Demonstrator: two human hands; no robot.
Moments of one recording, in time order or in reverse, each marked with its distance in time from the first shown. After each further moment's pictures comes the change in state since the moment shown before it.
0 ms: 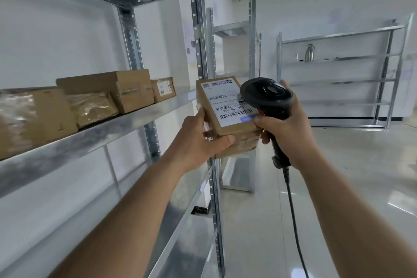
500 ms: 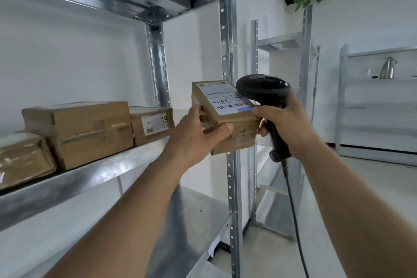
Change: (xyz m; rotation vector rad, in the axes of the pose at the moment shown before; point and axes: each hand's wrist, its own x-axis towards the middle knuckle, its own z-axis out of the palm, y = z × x) left_hand 0.160 -0.023 -0.002 0.195 0.342 -0.199; right_hand 0.218 0.069 0.035 0.232 -0.306 0.021
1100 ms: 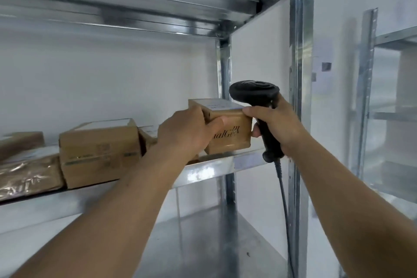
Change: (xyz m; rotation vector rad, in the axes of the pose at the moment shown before) left_hand 0.086 0.011 -0.018 0.851 0.304 -0.445; right_hand 0.155 0.062 0.065 0.264 -0.498 0.030
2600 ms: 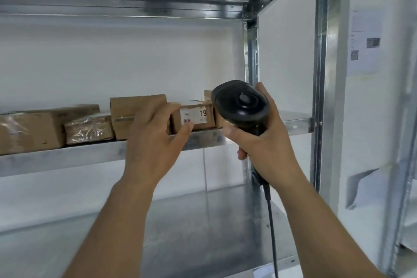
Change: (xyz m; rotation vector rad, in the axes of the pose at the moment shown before) left_hand -0.109 -0.067 0.007 -0.081 0.532 0.064; right_hand -0.121 0.011 0.048 0.076 -0.099 -0.132
